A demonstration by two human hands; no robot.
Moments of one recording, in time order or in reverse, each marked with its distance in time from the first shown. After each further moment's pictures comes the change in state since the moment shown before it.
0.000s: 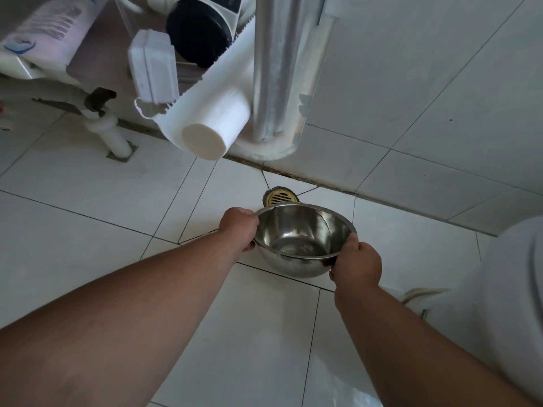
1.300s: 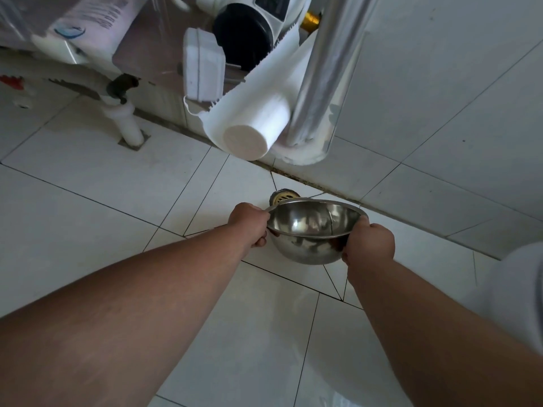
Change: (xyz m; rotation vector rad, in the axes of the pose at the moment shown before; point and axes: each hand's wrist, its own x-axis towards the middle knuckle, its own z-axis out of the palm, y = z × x) left_hand 0.008 0.003 0.001 -0.145 -0.043 -0.026; right_hand 0.016 -0.055 -0.003 -0.078 -0.013 -0.011
